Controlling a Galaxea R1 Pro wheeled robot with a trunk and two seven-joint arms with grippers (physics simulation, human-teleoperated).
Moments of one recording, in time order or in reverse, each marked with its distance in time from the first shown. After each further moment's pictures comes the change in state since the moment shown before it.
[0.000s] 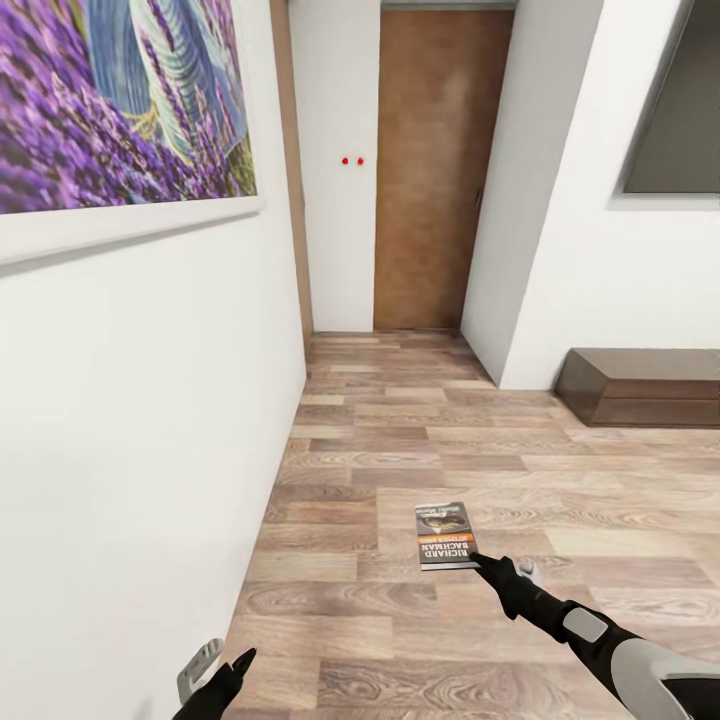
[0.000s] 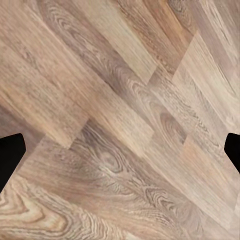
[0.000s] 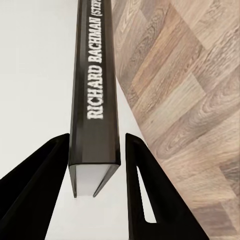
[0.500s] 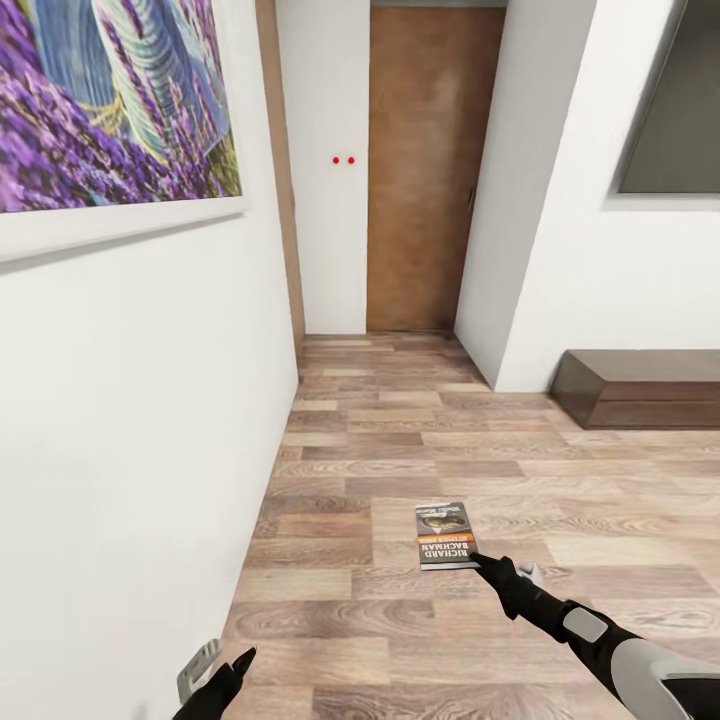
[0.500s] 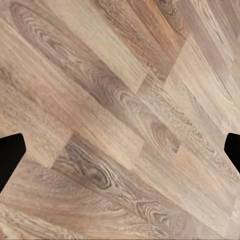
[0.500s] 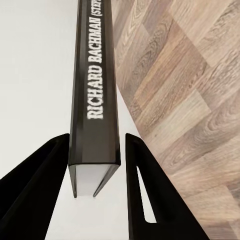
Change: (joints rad) left arm 0.000 0.000 0.000 0.000 0.000 0.000 0.000; right arm 0.000 0.000 0.000 0.000 0.000 0.000 0.000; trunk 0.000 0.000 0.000
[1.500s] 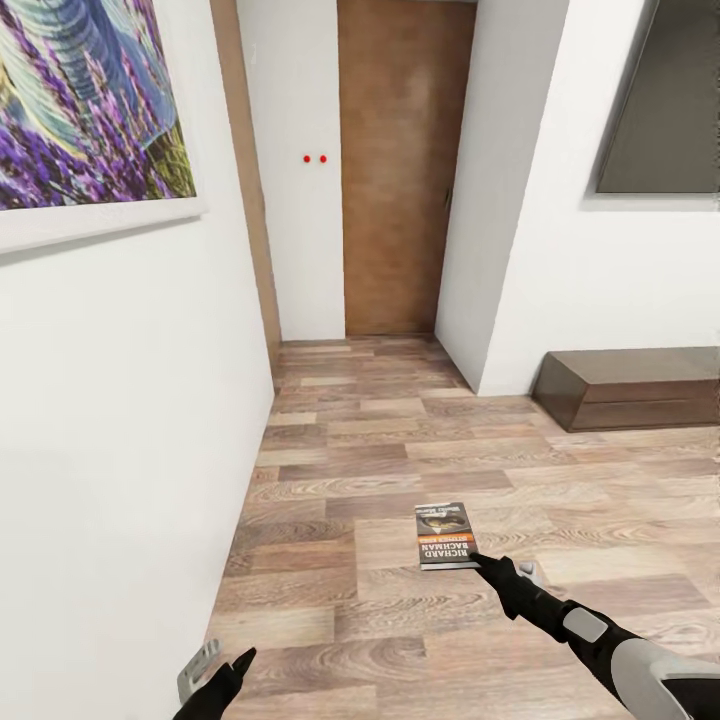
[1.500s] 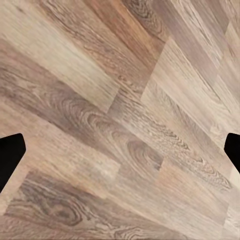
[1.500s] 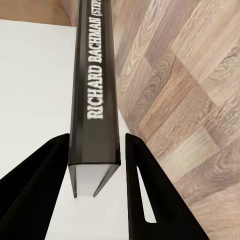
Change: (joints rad) left arm 0.000 -0.001 0.000 0.000 0.000 0.000 -0.001; right arm 0.000 0.000 0.000 0.000 -0.001 0.000 0.000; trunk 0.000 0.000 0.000
